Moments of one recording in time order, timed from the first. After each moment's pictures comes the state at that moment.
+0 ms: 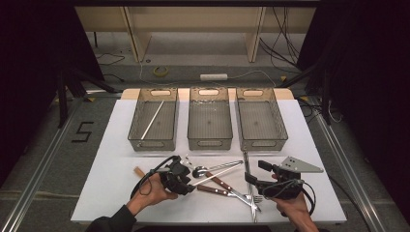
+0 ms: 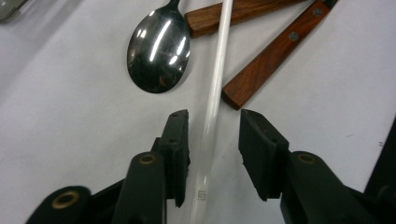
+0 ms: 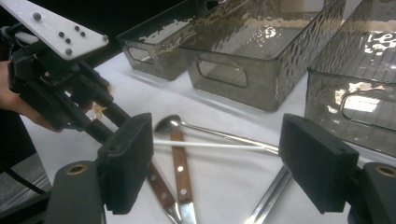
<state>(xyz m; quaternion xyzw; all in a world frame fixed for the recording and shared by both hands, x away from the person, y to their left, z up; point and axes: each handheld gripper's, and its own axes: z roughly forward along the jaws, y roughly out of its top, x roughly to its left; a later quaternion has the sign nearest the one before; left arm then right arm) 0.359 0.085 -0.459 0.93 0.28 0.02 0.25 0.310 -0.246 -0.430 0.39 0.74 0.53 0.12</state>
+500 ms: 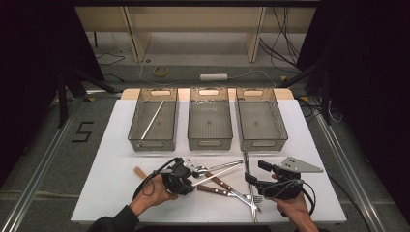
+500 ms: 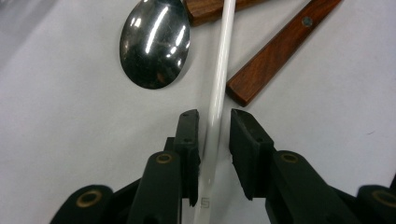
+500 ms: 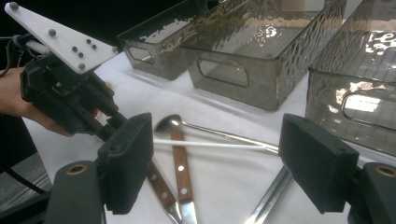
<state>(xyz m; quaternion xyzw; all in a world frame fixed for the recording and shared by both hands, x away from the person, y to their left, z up) 0.360 0.080 -0.468 0.93 0.27 0.03 0.23 0.310 -0.246 -0.431 0.39 0.74 0.53 0.12</state>
